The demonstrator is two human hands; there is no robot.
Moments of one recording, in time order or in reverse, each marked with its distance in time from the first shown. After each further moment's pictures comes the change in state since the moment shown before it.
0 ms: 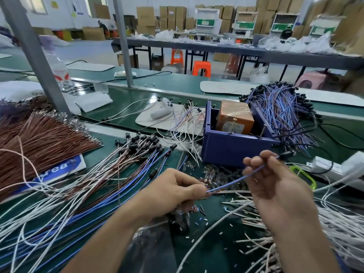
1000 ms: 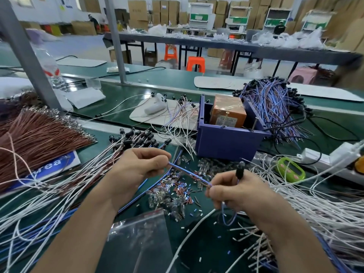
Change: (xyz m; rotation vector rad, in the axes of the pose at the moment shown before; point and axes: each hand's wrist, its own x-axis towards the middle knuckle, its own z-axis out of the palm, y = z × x) left_hand -0.007 -0.004 -0.045 -0.333 0.299 0.075; right_hand -0.018 0.006 0.006 -1.033 -0.537 0.228
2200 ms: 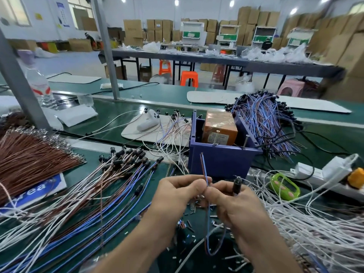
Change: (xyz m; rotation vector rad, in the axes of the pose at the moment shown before) left_hand -0.003 -0.005 0.101 -0.070 0.004 -0.039; right_hand 0.011 0.001 0.009 0.553 0.332 -0.065
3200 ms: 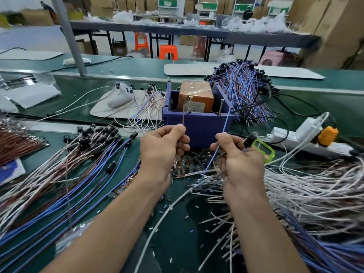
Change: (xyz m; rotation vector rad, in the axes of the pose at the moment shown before) left_hand 0.049 -0.006 0.035 -0.103 0.250 0.119; right_hand 0.030 0.009 -0.031 0.161 0.491 -0.267
